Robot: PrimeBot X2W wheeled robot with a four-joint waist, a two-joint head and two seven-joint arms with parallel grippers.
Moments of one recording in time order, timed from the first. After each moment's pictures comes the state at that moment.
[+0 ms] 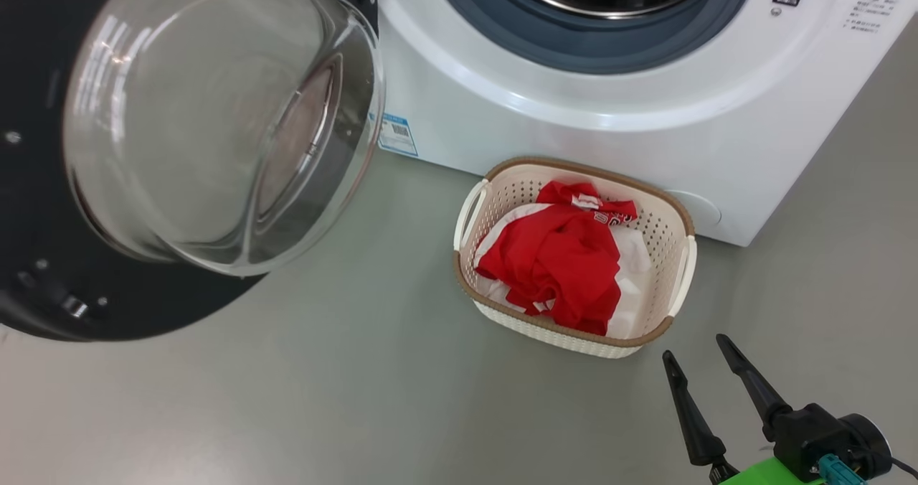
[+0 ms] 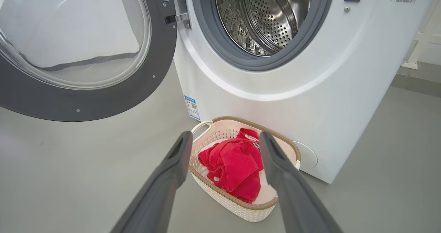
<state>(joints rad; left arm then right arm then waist) -0.79 0.74 -0.12 0.73 -1.52 -0.12 0.49 0.07 -0.06 0.04 0.15 0.12 0.12 -0.26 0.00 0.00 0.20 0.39</state>
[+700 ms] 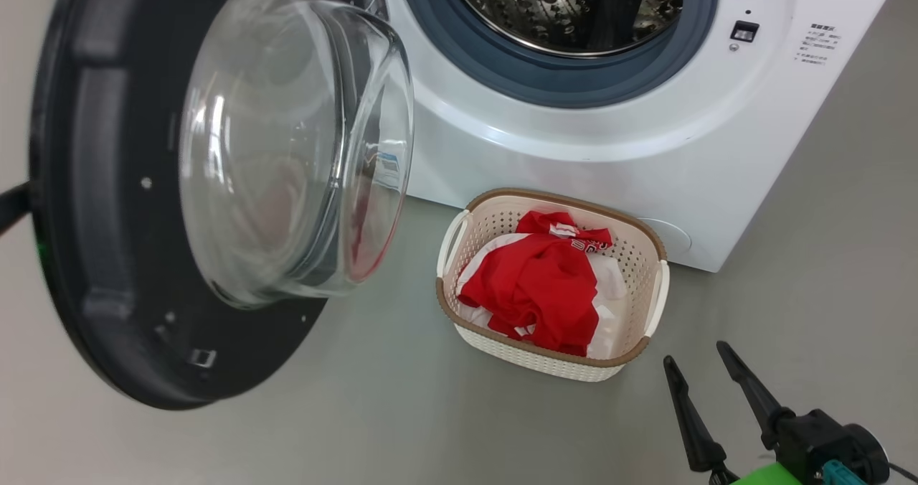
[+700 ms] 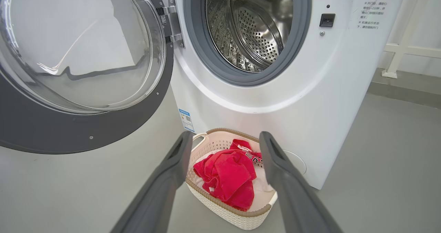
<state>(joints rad) -0.65 0.76 -0.15 0.38 -1.60 -0.12 0.70 0.08 -0.05 0.04 0.15 0.17 0.12 -0.26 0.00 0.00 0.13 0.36</state>
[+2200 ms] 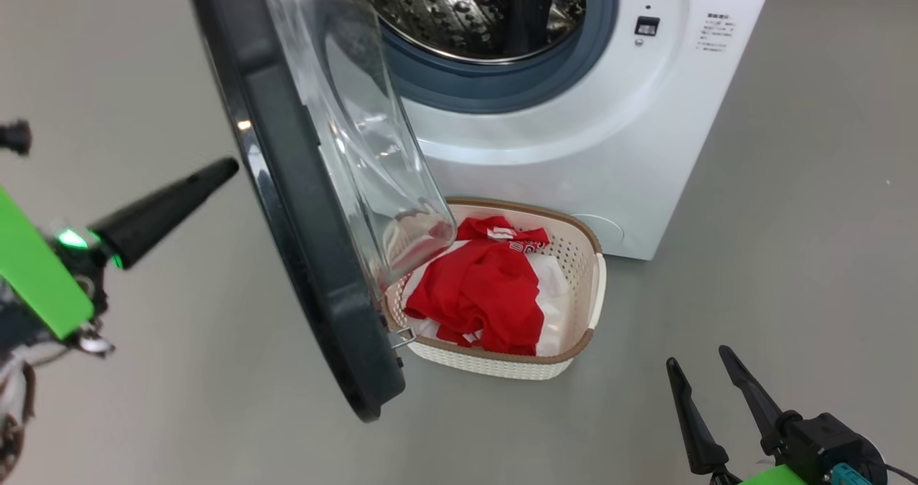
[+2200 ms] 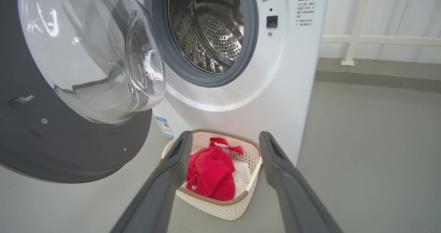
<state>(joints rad) -0.60 0.58 -0.15 0.02 -1.53 -0.12 0.66 0.10 -0.05 0.04 0.14 0.23 0.12 -0.26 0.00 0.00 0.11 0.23</state>
